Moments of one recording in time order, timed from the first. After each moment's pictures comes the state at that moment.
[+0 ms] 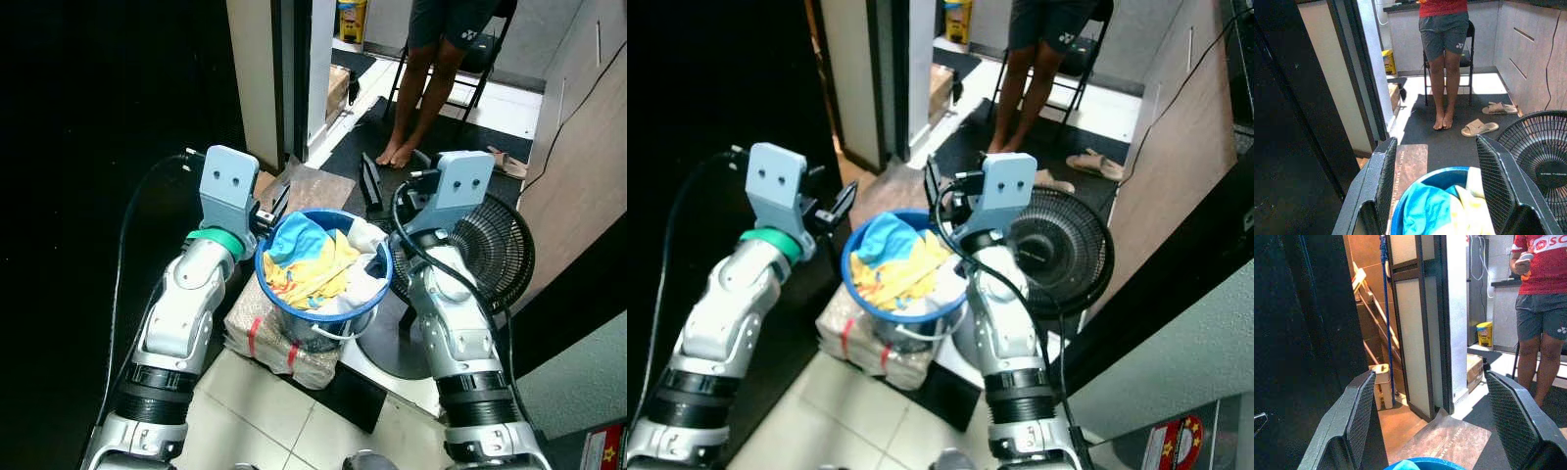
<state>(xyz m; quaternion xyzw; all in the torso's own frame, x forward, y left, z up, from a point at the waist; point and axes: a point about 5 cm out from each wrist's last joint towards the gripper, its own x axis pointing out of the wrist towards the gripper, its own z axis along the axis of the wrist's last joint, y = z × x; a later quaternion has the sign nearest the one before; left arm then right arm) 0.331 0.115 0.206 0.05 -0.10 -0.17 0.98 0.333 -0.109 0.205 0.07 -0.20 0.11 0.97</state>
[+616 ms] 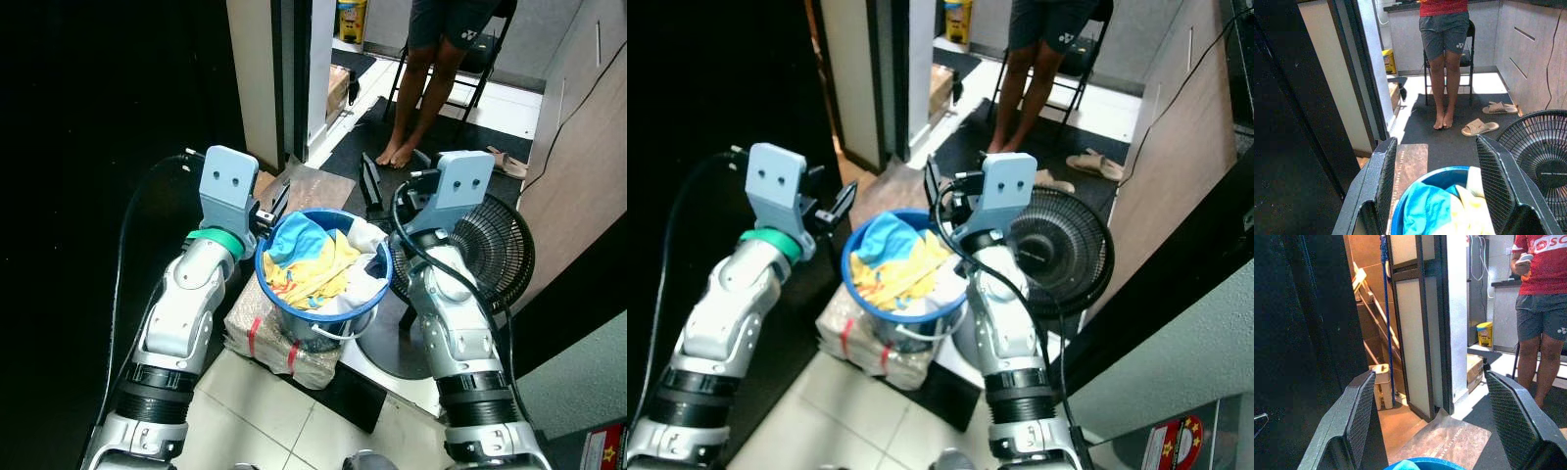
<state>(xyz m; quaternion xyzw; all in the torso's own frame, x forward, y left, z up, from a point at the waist) 0.331 0.115 0.205 0.05 -0.10 -0.17 0.98 0.333 -0.109 0.205 0.07 -0.20 0.11 0.97</state>
